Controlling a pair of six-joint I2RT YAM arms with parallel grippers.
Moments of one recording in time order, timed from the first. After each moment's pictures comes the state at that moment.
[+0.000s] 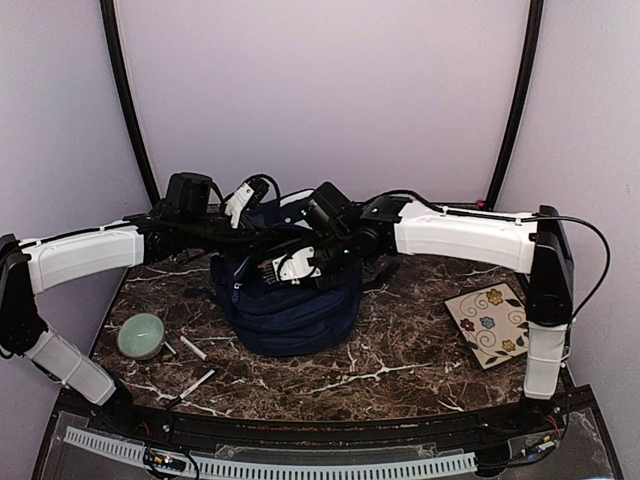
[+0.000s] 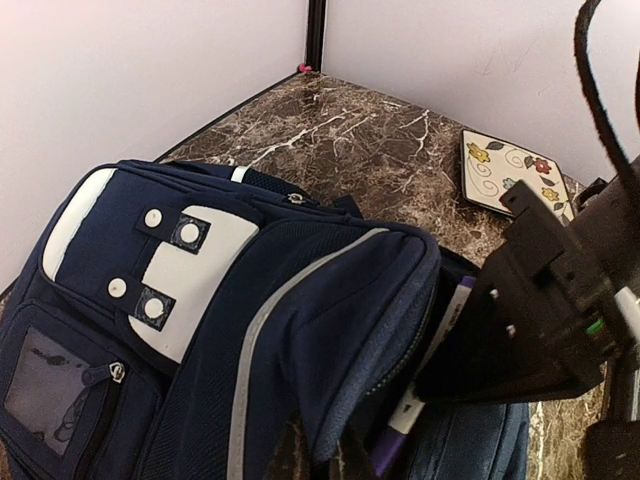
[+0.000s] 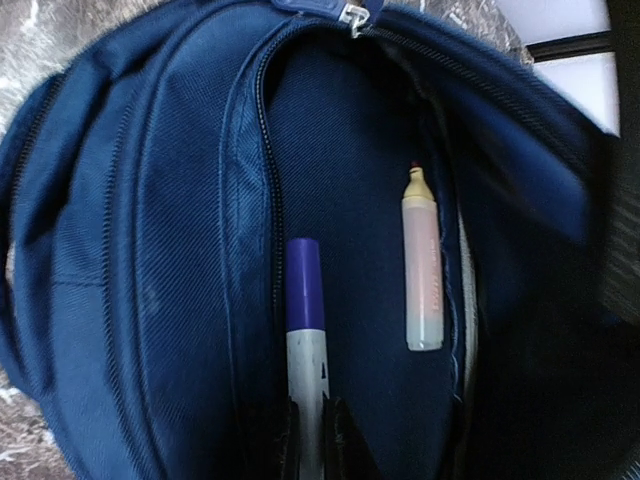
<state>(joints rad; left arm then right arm) -0.55 1.44 1.05 -0.09 0.41 0.14 1.02 1.95 1.73 -0.68 0.07 -1.03</state>
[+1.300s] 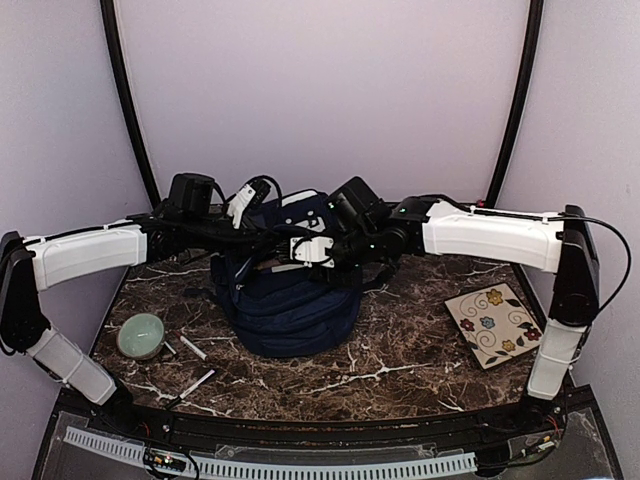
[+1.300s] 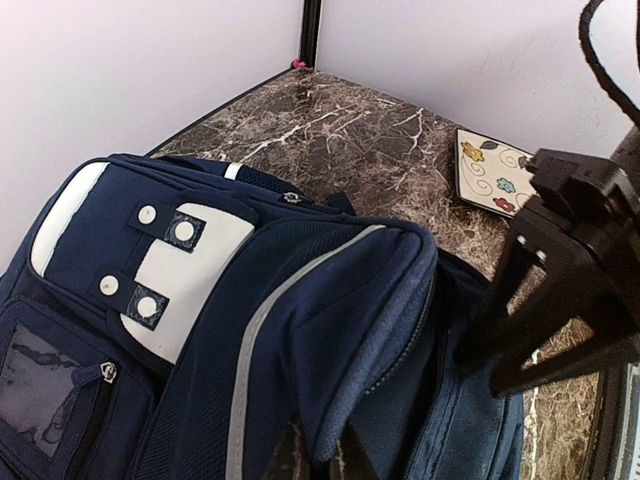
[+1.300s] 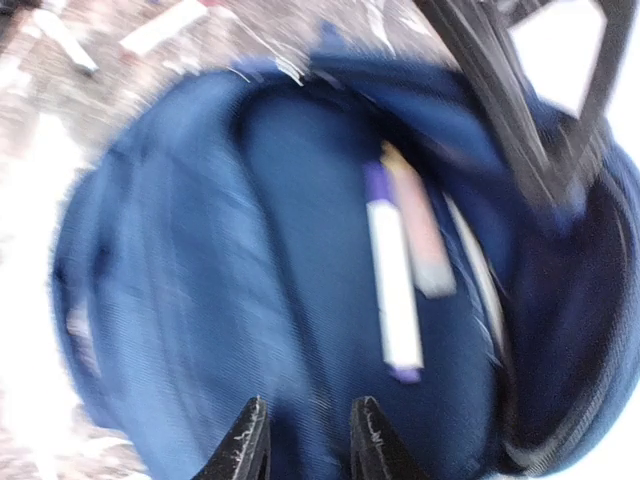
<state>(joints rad) -0.55 1.46 1.06 -0.09 0.44 0.12 0.97 1.83 1.55 -0.54 -0.06 -0.76</state>
